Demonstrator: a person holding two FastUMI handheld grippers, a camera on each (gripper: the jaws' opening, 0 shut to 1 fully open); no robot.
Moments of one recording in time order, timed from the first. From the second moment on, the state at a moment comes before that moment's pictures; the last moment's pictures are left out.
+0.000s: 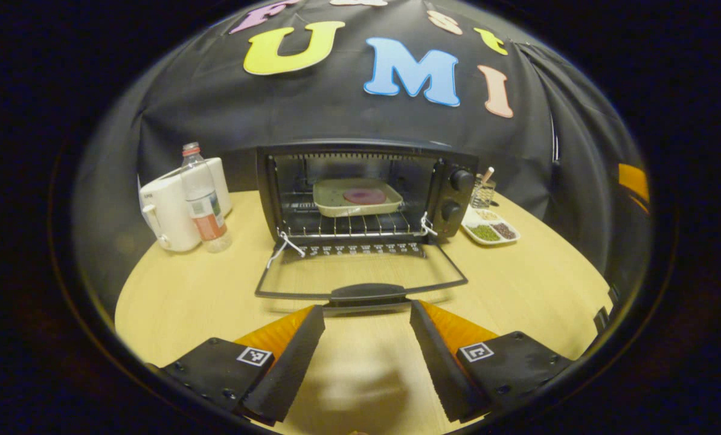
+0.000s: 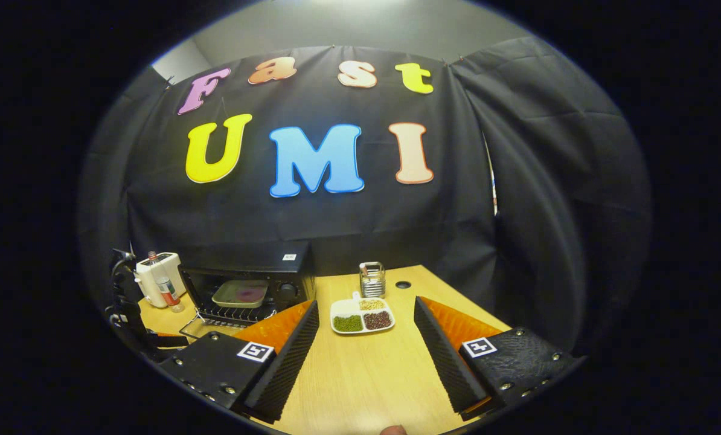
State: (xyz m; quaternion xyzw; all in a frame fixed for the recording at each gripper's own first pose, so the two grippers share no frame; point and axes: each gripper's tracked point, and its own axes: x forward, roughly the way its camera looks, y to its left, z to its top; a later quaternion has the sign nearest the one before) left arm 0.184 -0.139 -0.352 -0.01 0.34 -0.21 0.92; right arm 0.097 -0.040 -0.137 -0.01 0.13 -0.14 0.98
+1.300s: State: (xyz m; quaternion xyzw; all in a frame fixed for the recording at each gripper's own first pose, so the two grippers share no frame) left arm 0.213 -0.149 -0.369 -0.01 0.33 -0.17 0.93; right arm 0.074 -0.045 -0.130 -0.02 0.12 -0.14 0.98
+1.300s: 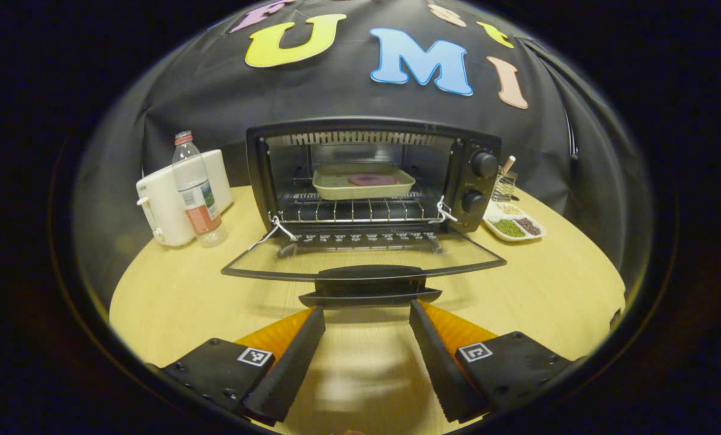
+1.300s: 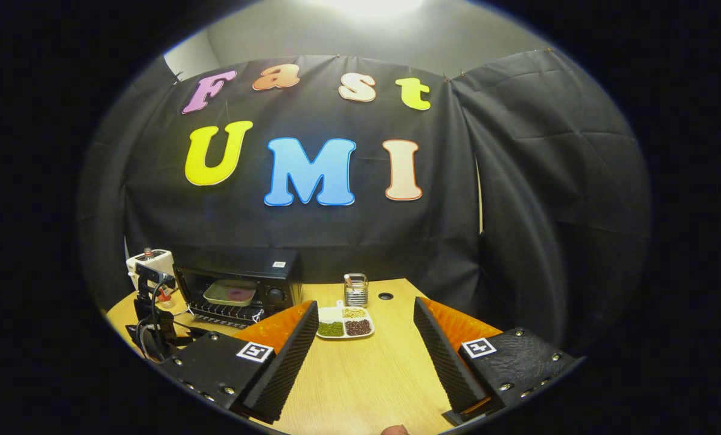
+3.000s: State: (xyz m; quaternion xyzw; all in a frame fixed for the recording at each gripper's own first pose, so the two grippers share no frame) left arm 0.134 -0.105 -0.052 -0.04 0.03 -0.11 0.99; right arm 0.058 -0.048 -0.065 0.02 0.05 -0.04 1.00
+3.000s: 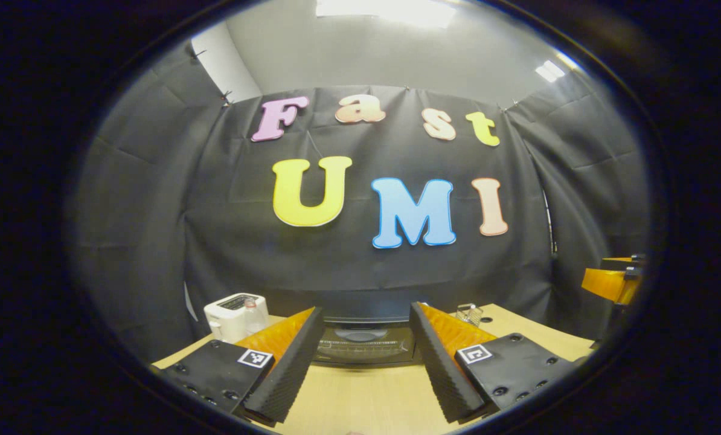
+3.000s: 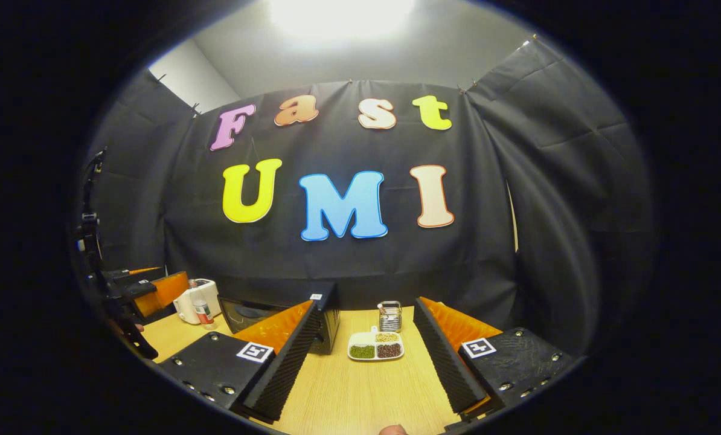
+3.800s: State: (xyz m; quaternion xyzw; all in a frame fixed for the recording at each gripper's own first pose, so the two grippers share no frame) left arm 0.015 0.007 -0.026 -0.03 0.03 -0.05 1.00; right arm 0.016 -0.037 -0.013 0.04 -0.01 -0.04 1.00
